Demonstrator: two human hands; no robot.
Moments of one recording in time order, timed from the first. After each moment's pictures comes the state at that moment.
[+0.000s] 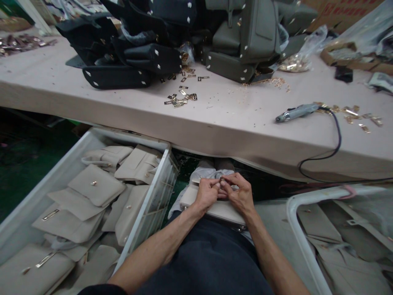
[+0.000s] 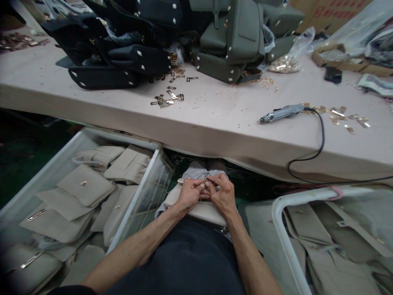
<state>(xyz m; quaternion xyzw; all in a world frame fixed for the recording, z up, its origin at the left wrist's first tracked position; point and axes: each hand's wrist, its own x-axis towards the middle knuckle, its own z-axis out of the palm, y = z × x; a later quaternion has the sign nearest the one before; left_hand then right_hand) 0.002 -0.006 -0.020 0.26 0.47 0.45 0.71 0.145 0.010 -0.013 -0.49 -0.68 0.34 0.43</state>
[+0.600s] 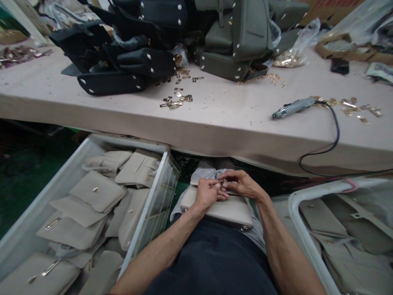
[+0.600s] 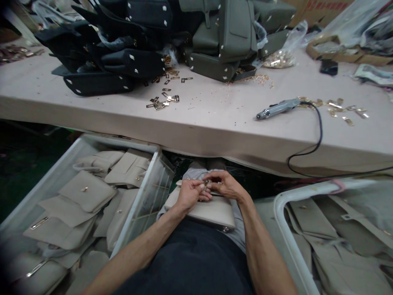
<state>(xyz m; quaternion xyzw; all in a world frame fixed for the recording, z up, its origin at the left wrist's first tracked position) 0.001 -0.004 -0.016 0.26 0.52 0.43 0.69 0.177 0.056 -0.001 -0.37 -0.69 0.58 0.23</state>
